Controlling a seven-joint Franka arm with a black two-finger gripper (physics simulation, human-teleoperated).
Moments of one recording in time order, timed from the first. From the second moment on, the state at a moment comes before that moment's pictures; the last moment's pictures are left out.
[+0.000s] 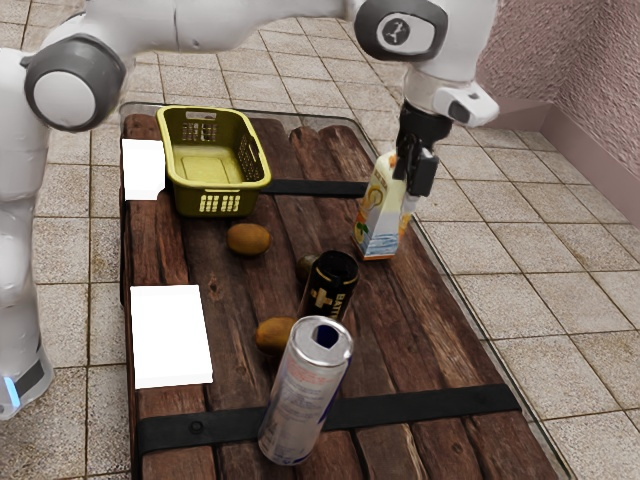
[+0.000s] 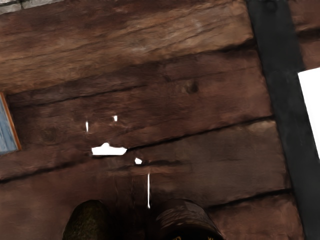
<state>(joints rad) 0.04 0.18 -0.27 -1.25 0.02 1.46 0.02</state>
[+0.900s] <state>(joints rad) 0.05 -0.44 -0.34 -2.04 -0.08 1.62 0.02</state>
